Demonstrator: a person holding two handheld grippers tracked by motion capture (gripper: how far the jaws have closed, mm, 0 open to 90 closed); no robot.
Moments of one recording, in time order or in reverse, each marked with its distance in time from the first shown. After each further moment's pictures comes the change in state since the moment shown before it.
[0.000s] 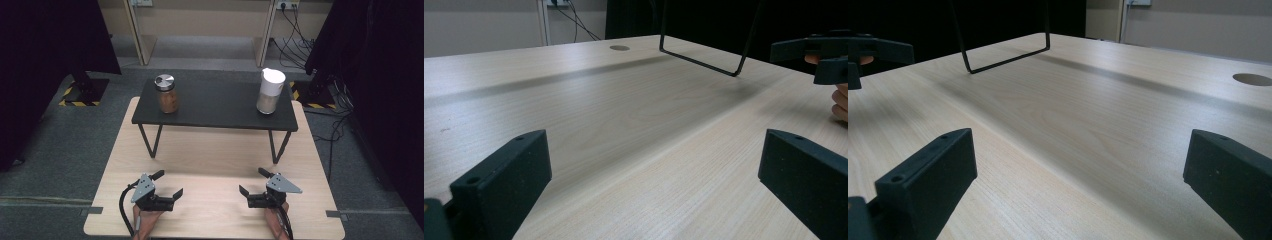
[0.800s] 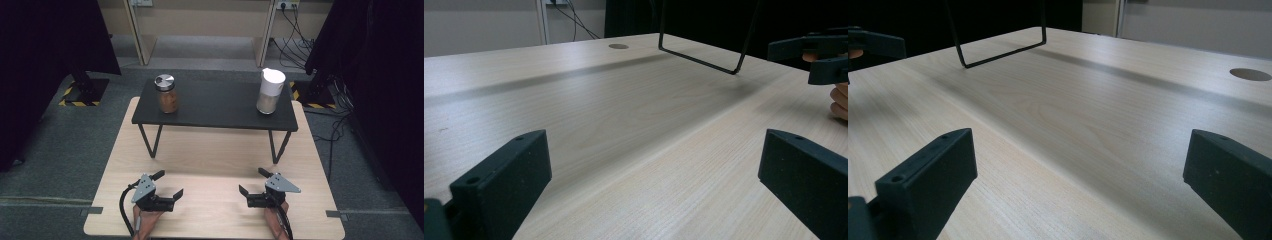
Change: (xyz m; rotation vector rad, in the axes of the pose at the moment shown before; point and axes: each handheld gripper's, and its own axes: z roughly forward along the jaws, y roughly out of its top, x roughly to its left) left arm 0.000 0.001 0.000 0.005 -0.003 0.005; right arm 0.003 0.002 0.002 0.019 -0.015 -0.004
